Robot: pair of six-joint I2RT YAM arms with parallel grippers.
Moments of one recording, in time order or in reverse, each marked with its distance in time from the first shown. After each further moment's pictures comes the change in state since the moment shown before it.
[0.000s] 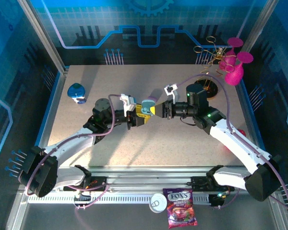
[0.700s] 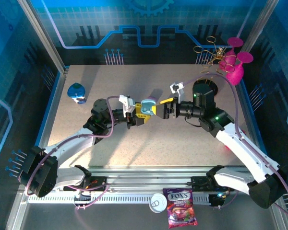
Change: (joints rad) left arm 0.000 0.000 -0.008 0.080 0.026 0.094; right arm -0.002 -0.087 0.047 -0.083 0.101 -0.036
